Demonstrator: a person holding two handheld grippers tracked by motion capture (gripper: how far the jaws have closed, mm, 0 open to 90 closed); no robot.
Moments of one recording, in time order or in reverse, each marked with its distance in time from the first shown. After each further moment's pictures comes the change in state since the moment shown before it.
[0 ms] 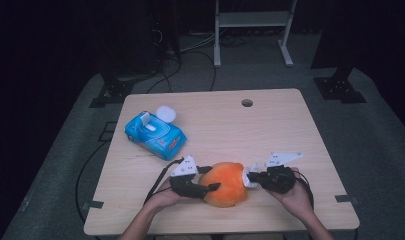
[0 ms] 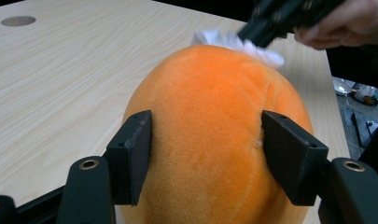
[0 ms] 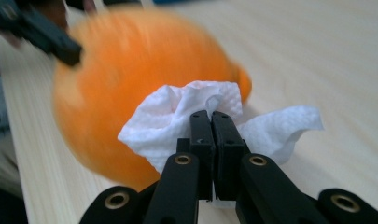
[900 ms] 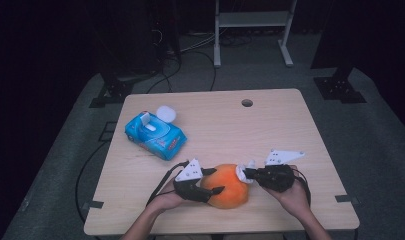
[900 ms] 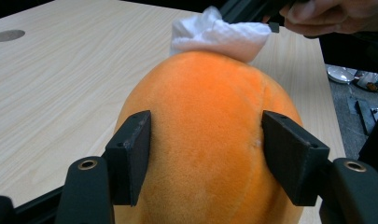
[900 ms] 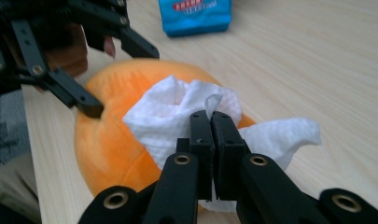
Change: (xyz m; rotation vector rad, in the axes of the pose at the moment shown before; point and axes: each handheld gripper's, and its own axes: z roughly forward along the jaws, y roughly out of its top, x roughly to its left) left arm -0.011 0.005 0.004 0.009 -0.005 0.063; right arm 0.009 0.012 -0.005 -0.087 0.022 -0.023
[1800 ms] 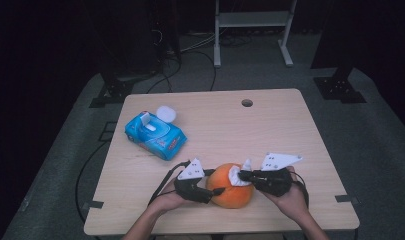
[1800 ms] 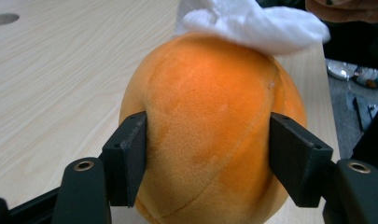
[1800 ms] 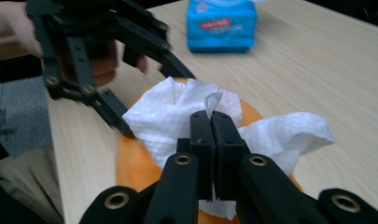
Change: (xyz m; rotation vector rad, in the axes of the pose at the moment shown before) left arm -0.006 0.006 0.002 0.049 0.005 -0.022; right arm 0.030 0.016 -0.004 -0.026 0.018 -0.118
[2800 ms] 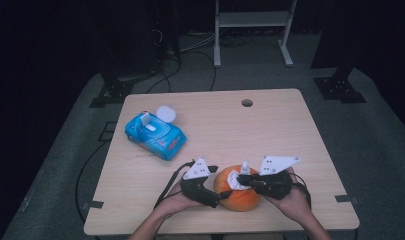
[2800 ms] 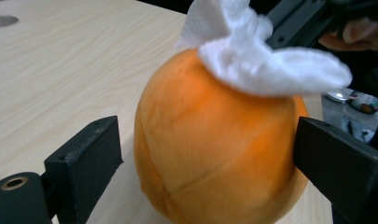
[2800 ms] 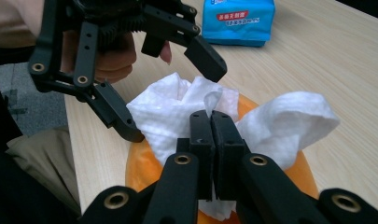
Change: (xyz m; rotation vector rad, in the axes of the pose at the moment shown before) left arm -0.006 0.007 0.011 -0.043 0.002 -0.087; right arm 0.003 0.002 -0.006 0.045 0.039 -0.046
